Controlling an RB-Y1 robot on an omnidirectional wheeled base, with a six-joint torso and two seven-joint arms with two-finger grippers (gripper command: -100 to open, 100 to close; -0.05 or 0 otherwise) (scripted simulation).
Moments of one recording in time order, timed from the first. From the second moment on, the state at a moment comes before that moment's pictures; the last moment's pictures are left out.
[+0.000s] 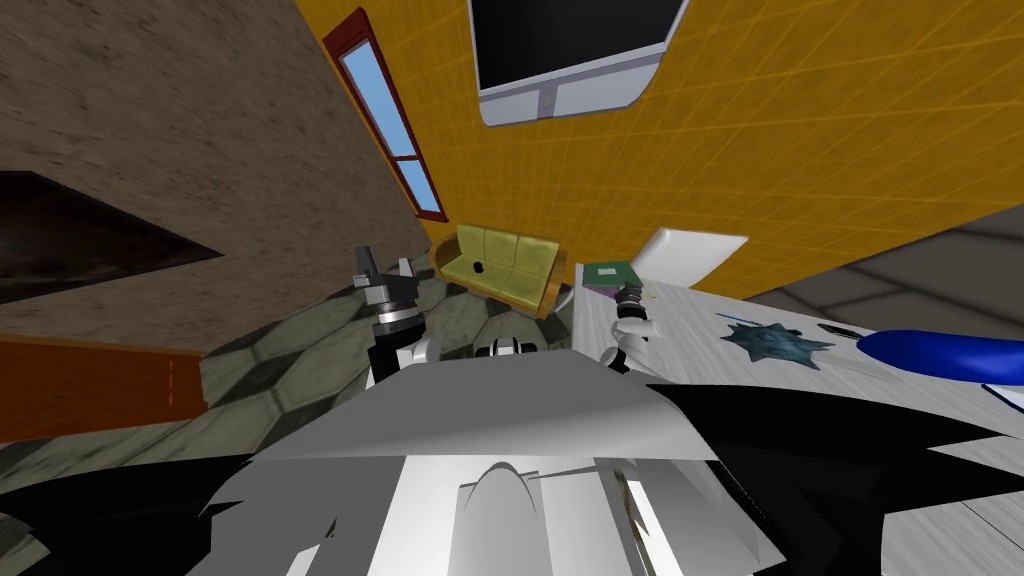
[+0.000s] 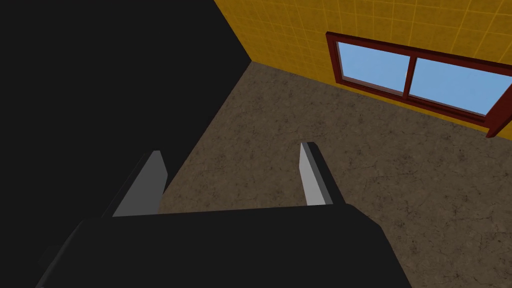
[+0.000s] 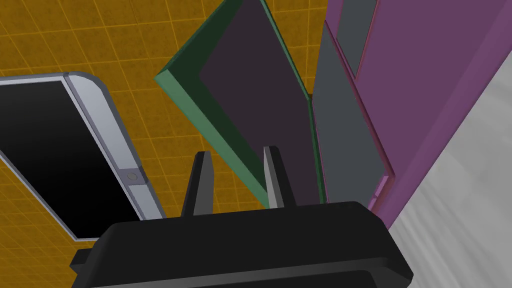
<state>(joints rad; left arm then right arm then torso) 0.47 -0.02 -0.01 -2.38 0.03 -0.39 0.05 -0.18 -0.43 -0.94 -0.96 -2.23 0.48 -1.06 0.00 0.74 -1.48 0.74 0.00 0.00</state>
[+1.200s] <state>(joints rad) 0.47 -0.02 -0.01 -2.38 0.03 -0.39 0.05 -0.22 -0.57 -0.88 -0.90 -2.21 0.37 -1.17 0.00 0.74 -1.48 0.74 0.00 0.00</state>
